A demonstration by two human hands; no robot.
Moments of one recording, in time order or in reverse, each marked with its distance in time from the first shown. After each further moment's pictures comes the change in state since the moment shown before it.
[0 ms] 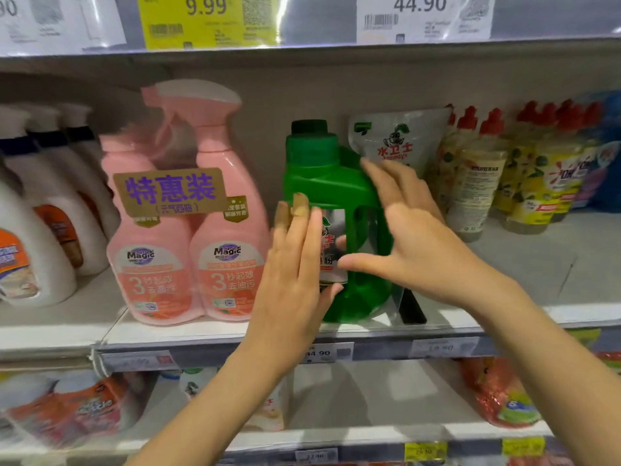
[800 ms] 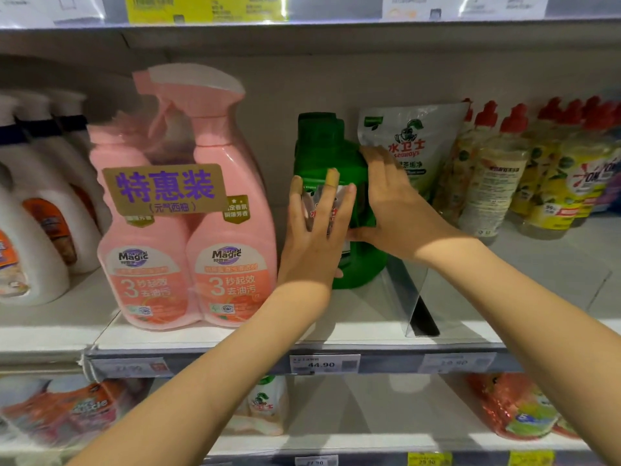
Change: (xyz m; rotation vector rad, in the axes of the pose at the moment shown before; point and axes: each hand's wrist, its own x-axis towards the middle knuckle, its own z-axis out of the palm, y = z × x) left_hand 0.051 -0.028 0.052 0.649 -0.273 0.007; right_hand 0.062 0.025 0.031 -0.094 -0.031 0.017
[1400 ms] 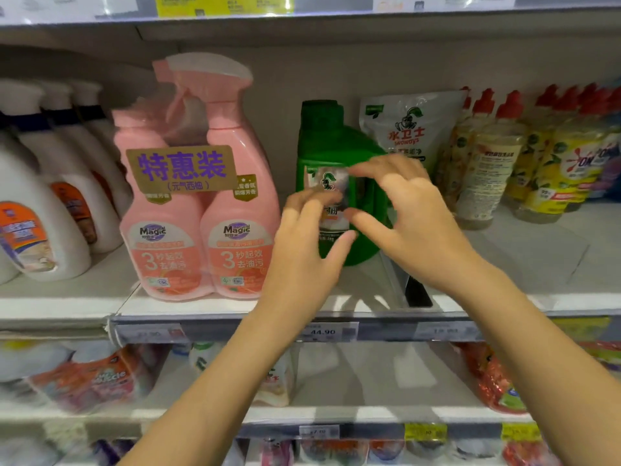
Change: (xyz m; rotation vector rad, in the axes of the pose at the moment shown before) left_hand -0.047 -0.004 -0.069 -1.085 0.154 -0.231; right_hand -0.059 -0.030 -0.017 0.173 0.240 -0.081
